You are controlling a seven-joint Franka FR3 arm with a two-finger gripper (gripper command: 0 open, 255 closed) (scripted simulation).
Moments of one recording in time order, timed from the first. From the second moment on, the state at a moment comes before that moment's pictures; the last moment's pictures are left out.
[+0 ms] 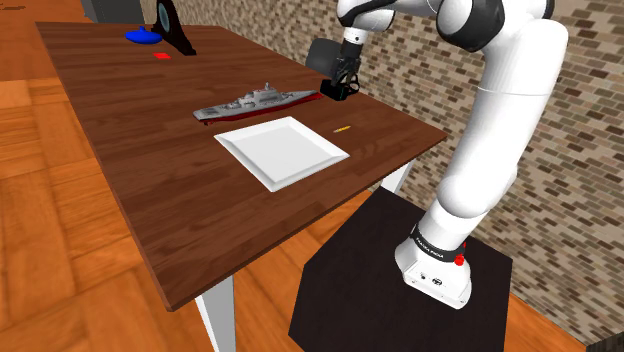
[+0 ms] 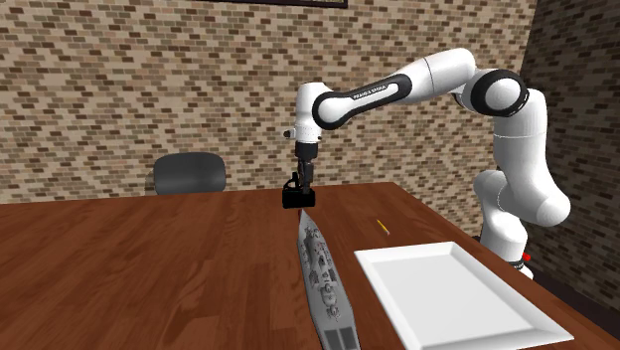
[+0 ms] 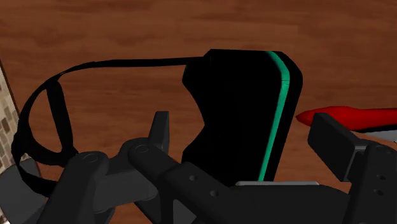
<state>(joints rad) -0.18 0.23 -0.36 -1.71 0.15 1.99 -0.47</state>
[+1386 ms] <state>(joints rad) -0.19 0.22 -0.36 -1.67 0.15 1.93 -0.46</state>
